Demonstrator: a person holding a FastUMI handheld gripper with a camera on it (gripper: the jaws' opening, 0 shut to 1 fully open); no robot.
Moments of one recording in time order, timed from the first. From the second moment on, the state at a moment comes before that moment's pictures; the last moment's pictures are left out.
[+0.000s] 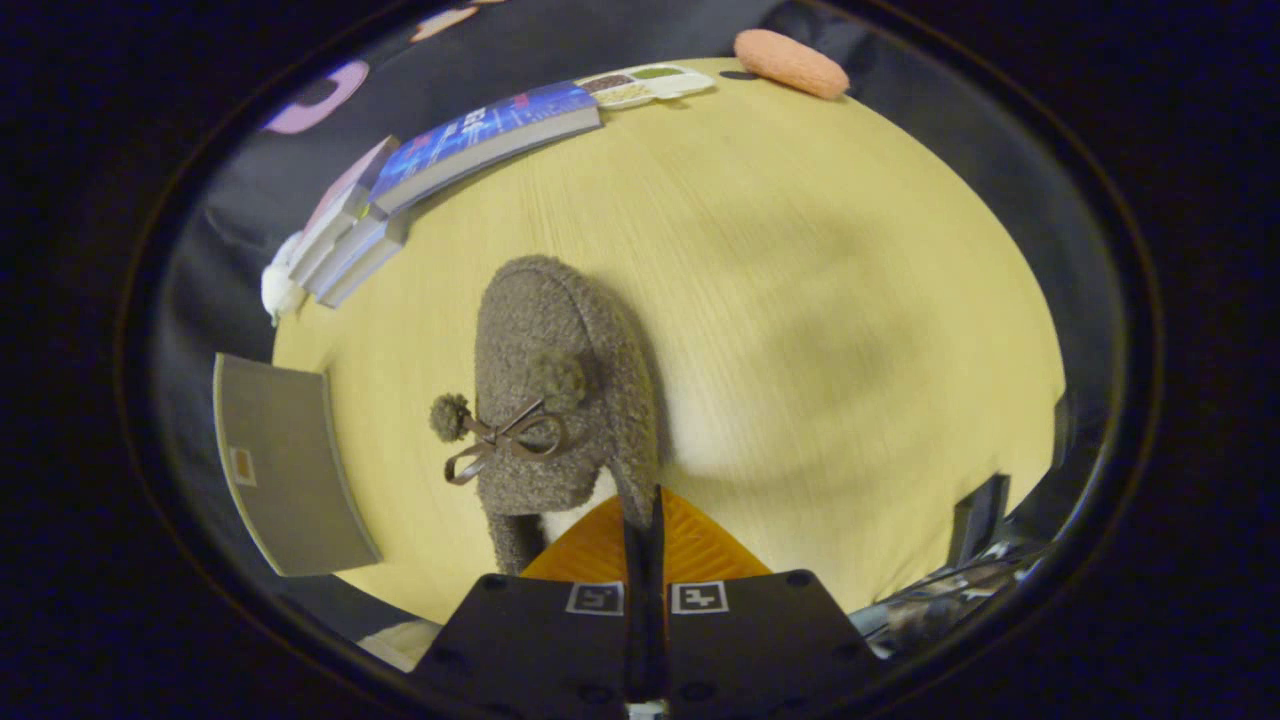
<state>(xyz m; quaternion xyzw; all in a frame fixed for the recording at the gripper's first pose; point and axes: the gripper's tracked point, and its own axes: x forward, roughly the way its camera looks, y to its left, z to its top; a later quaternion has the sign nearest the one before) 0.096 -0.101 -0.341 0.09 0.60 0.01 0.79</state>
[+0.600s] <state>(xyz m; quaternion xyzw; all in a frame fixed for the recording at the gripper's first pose) 0.061 0.022 -0.238 0.32 0.53 0.13 0.77</state>
